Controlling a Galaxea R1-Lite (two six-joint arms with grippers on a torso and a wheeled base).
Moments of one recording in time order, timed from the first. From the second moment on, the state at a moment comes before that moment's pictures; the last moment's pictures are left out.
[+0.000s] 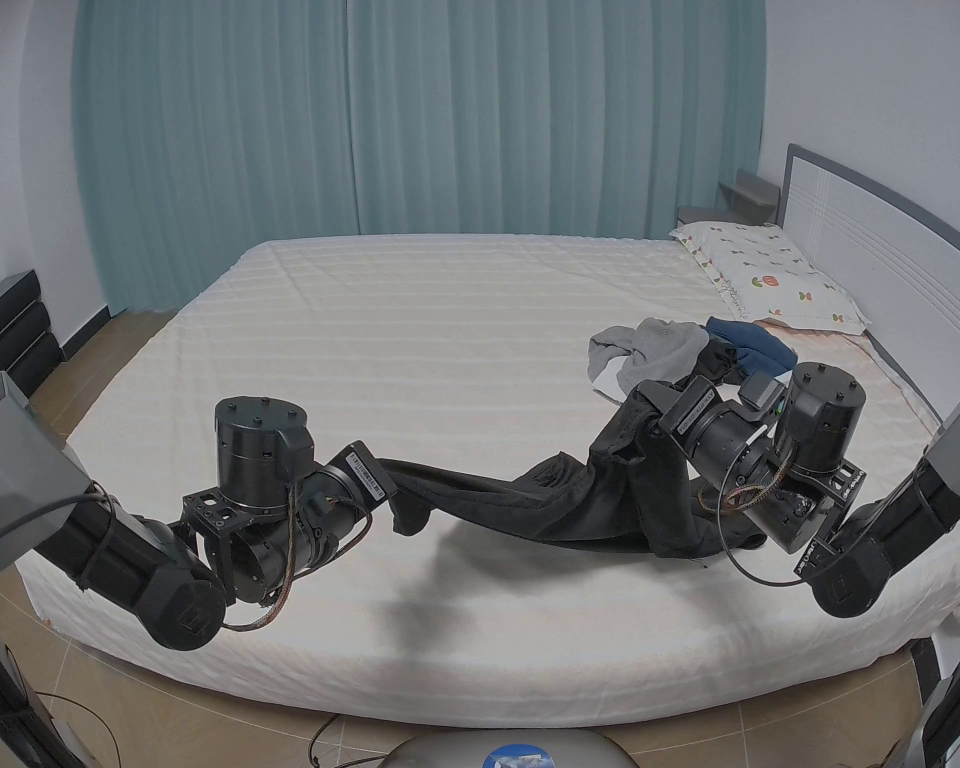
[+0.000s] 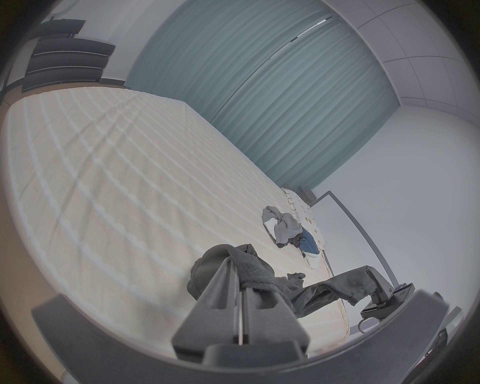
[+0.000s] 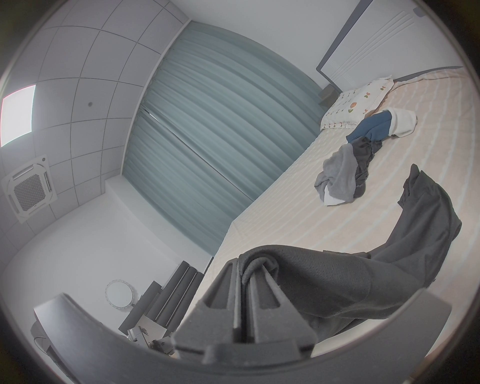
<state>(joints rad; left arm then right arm) -0.54 1.86 -0.66 -0.85 0.20 -0.88 0.52 1.89 -0.65 -1.26 -0.13 0.83</state>
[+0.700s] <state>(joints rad) -0.51 1.86 -0.69 -0.77 0.19 -0.86 0.52 1.89 -0.67 -1.22 -0.12 0.81</state>
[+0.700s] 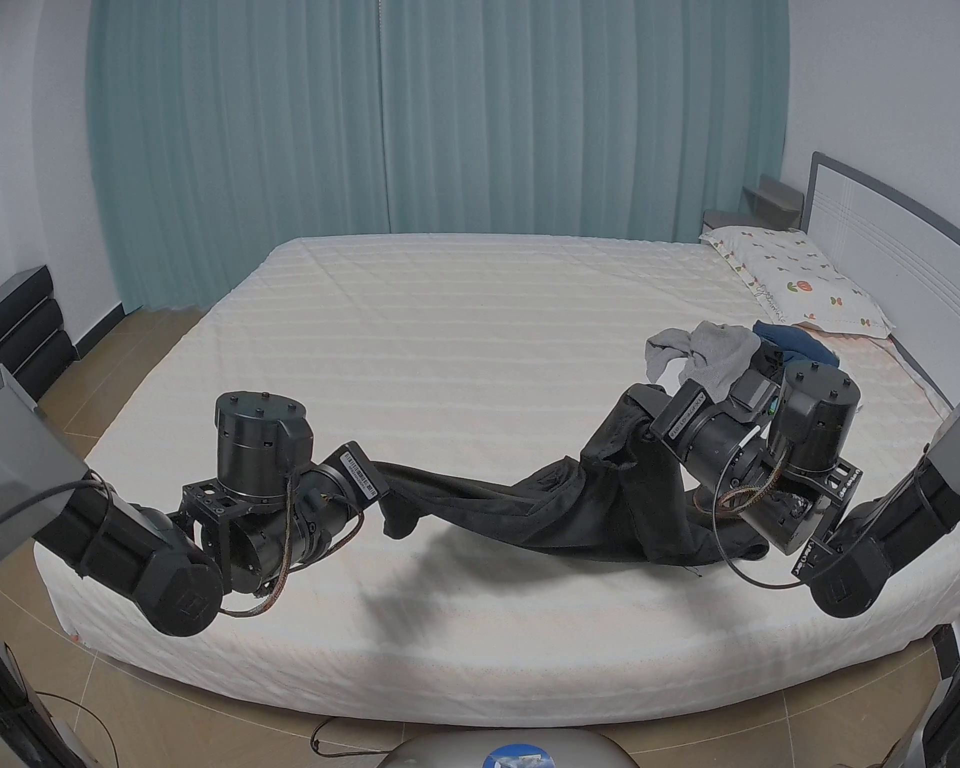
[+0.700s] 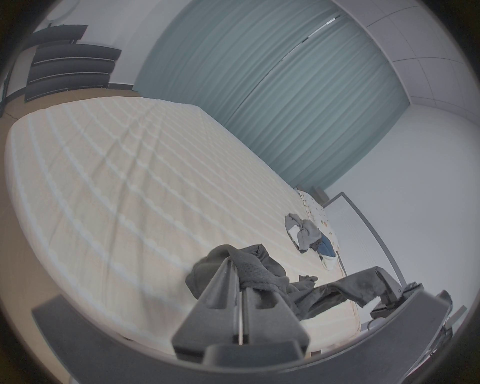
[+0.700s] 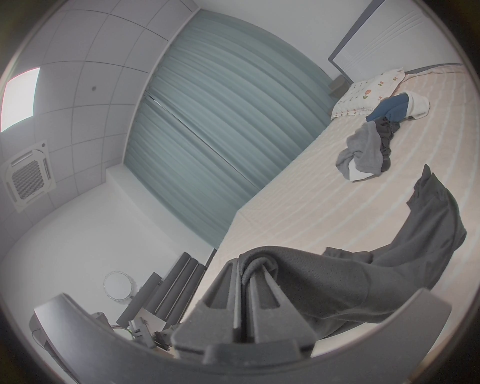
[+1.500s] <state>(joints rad) -0.63 1.60 -0.63 -0.51 0.19 -0.86 0.63 1.41 -0.54 -0.85 -0.21 0.76</state>
